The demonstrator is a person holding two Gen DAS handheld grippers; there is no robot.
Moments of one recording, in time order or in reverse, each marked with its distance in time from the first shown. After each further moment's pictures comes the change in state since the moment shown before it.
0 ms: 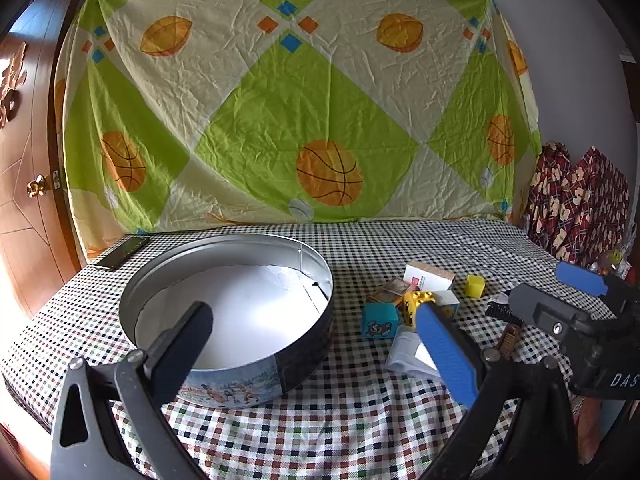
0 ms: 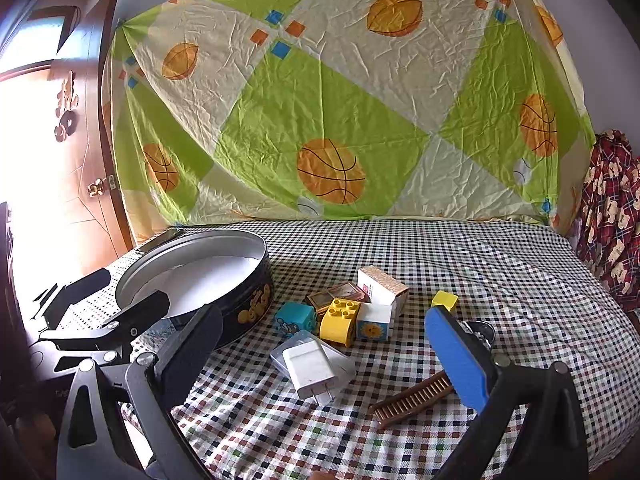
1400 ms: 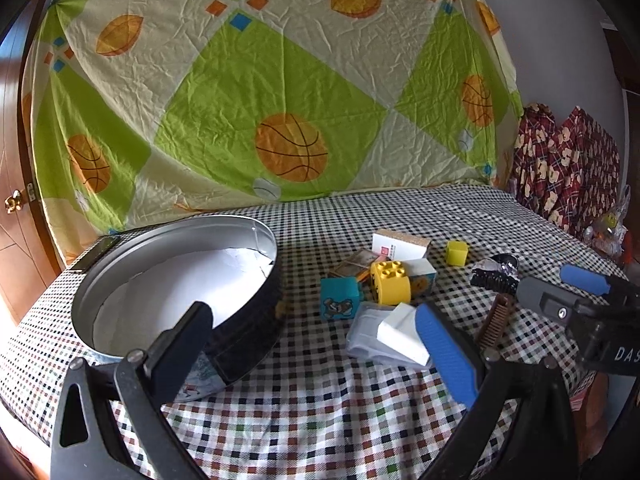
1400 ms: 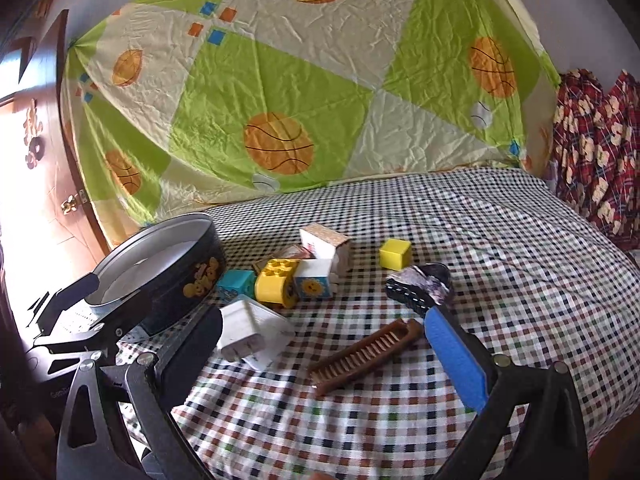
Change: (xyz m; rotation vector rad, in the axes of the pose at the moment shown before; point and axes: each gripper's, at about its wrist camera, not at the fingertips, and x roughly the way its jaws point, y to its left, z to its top) left arm 0.032 -0.056 -0.023 0.102 0.063 -0.040; right arm 0.011 -0.072 -0.041 0.163 0.069 -0.069
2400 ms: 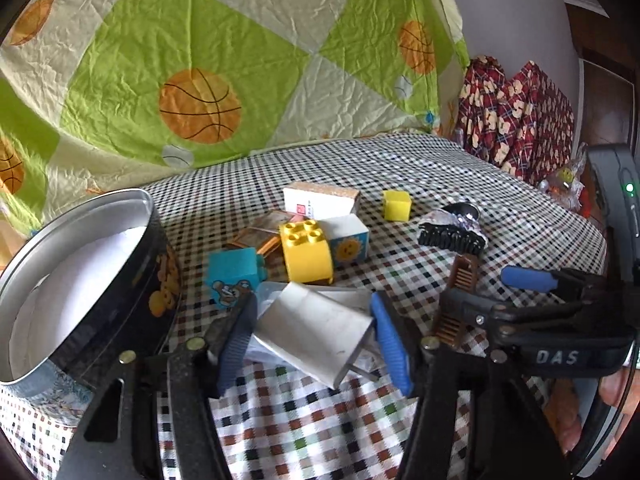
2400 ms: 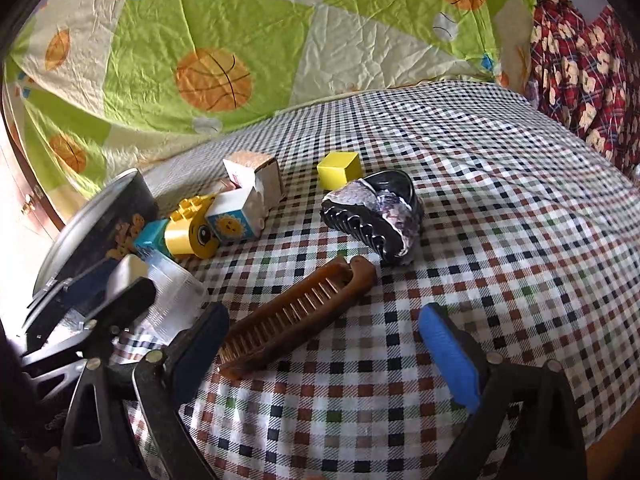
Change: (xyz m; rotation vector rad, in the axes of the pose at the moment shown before) left arm 0.058 -0.044 -0.010 0.092 0.129 -0.204; right arm 0.068 -0.035 -0.021 0.070 0.242 -0.097
